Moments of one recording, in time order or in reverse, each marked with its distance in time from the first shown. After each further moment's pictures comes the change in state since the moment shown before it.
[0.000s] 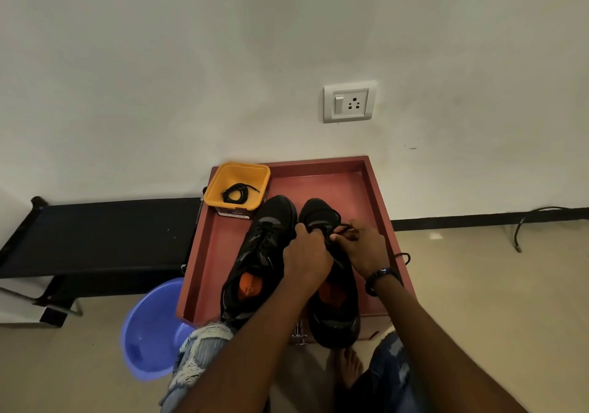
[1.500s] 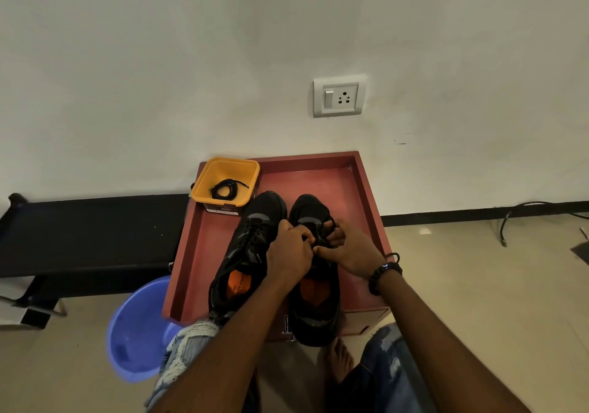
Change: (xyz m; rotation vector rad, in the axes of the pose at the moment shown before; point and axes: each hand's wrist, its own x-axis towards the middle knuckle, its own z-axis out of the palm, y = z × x) left_hand 0.010 -0.021 0.014 -0.251 0.076 0.012; right_hand -0.007 0.001 -0.015 0.070 -0.338 0.020
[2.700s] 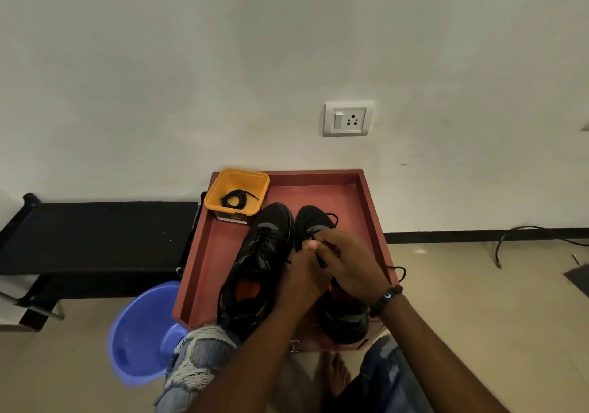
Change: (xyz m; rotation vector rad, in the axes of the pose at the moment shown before) left_hand -0.017 -0.002 0.020 -0.114 -0.073 0.039; right_hand -0.047 -0.060 0.011 -0.227 0.146 -0.444
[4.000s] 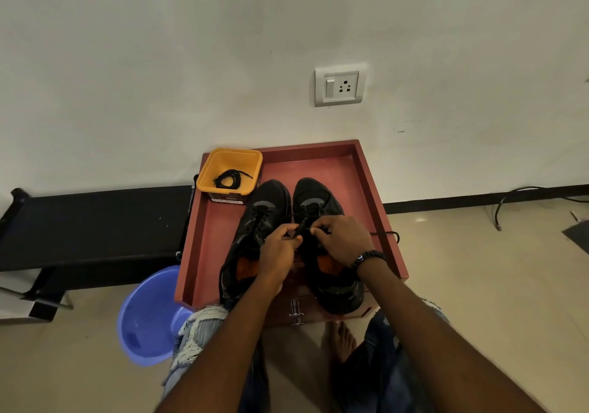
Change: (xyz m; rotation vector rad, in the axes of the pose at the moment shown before) left_hand -0.011 -0.031 -0.027 -0.683 -0.002 -0.302; right_hand 0.017 0.039 0.031 -0.267 -0.047 0.303
